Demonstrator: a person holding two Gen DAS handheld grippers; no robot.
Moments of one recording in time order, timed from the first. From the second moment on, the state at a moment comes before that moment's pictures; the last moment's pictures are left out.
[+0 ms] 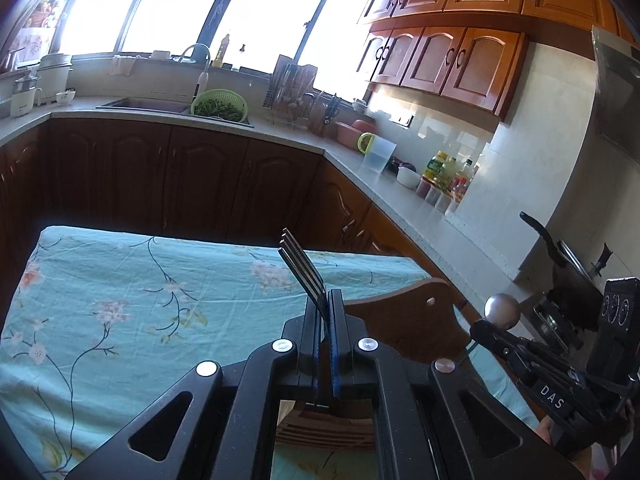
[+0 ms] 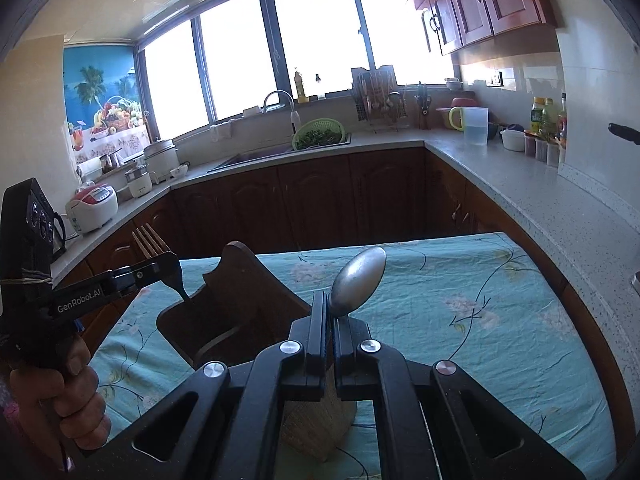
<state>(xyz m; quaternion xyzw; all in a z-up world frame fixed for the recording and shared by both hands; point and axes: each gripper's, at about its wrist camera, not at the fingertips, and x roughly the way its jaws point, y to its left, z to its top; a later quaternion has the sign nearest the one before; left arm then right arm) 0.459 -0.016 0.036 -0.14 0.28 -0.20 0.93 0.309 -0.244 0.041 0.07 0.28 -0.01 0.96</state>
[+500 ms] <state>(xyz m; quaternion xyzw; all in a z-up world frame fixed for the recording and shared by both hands) 0.456 -0.015 0.034 -0.14 0.29 -0.19 0.93 0.311 -0.252 0.045 0.09 0.28 -0.01 0.96</state>
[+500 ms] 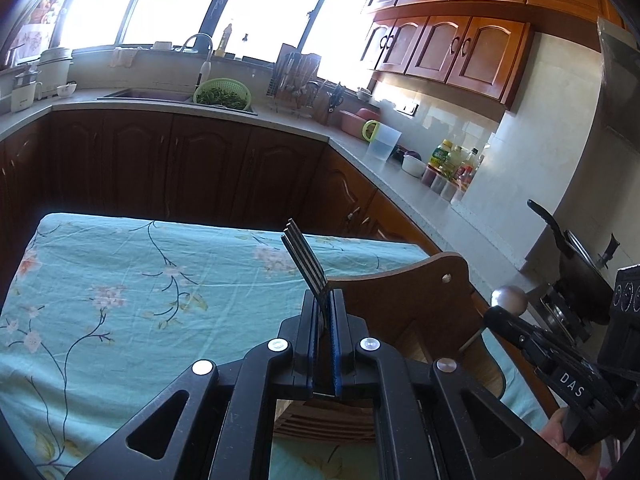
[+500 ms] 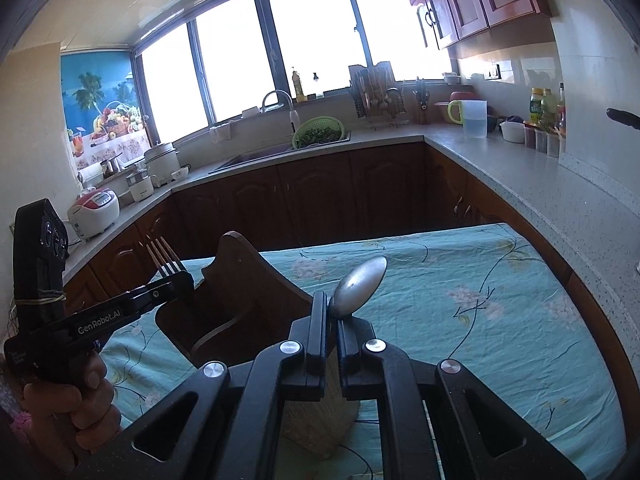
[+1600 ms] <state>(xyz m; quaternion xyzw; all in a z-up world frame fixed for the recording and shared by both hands) 0.220 0.050 0.027 -0.20 0.29 -0.11 0.93 0.155 -0.237 0.061 0.16 0.23 0.01 0.96</state>
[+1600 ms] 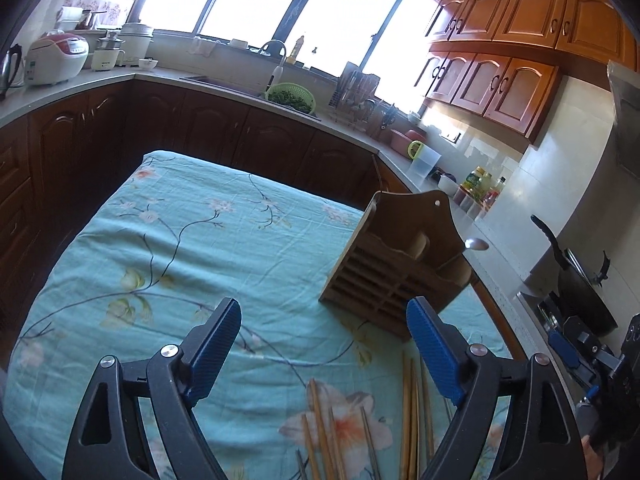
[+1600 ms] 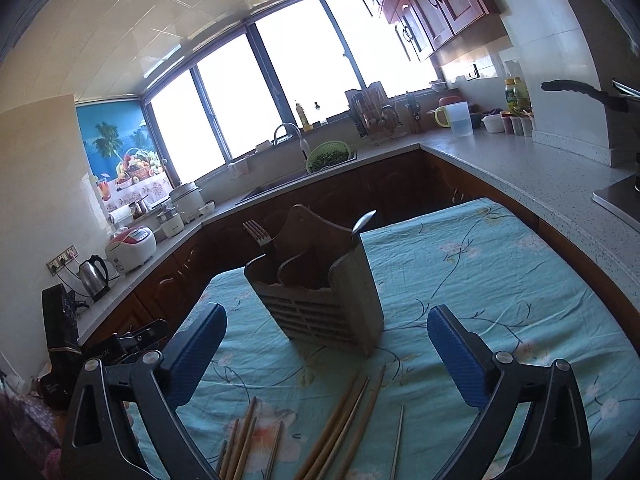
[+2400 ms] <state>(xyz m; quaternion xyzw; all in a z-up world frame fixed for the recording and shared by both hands) 0.102 0.055 0.015 -0.15 0.30 -0.09 0.94 0.058 -0.215 0.014 0.13 0.25 -0.03 0.96</state>
